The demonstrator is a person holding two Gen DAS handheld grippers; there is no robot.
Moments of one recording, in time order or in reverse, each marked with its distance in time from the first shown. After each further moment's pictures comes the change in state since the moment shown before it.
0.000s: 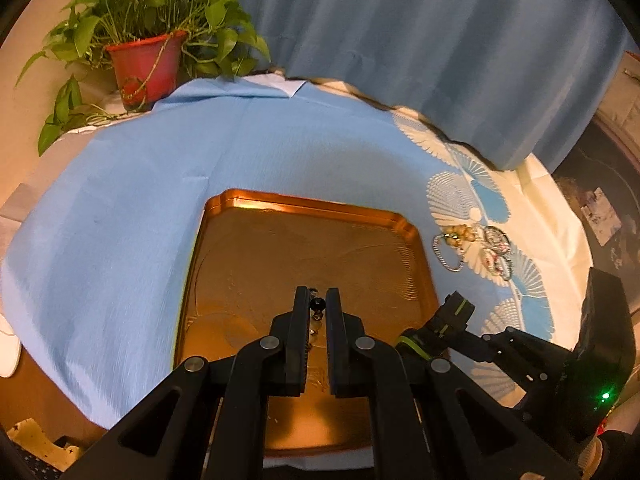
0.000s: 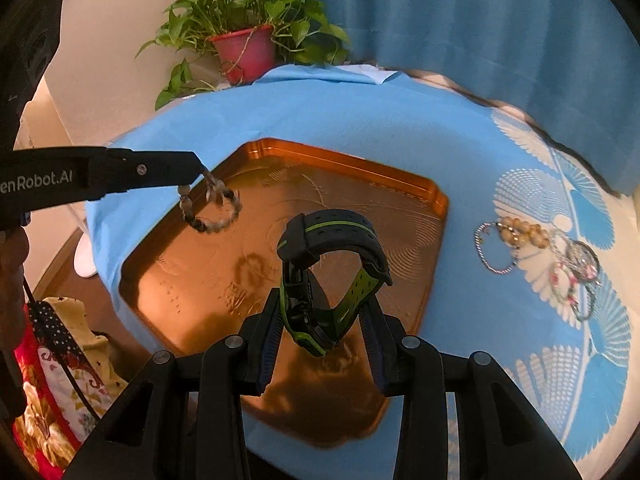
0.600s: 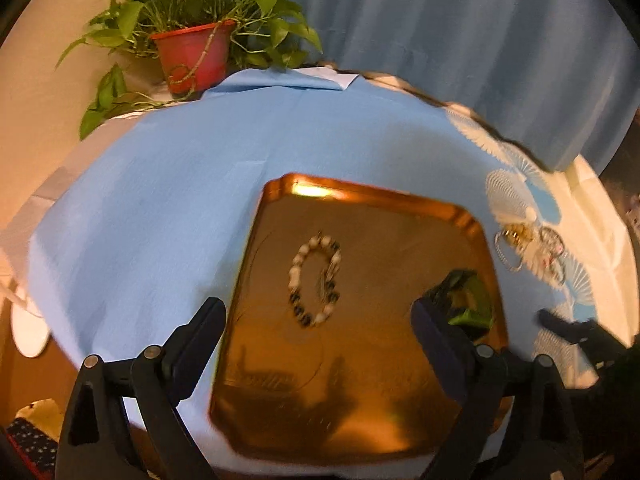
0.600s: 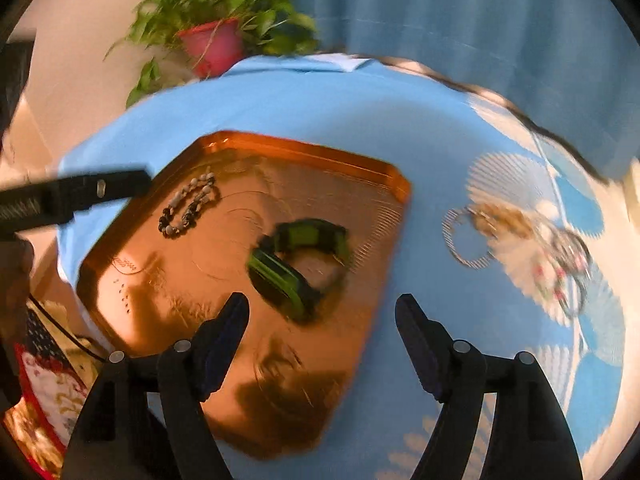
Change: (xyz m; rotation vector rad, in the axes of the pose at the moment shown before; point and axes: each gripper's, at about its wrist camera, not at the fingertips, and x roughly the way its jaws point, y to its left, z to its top) left arm 0.006 0.019 -0.021 -0.028 -0.016 0.190; right arm 0.005 -0.039 -0.011 0.056 0.003 -0.048
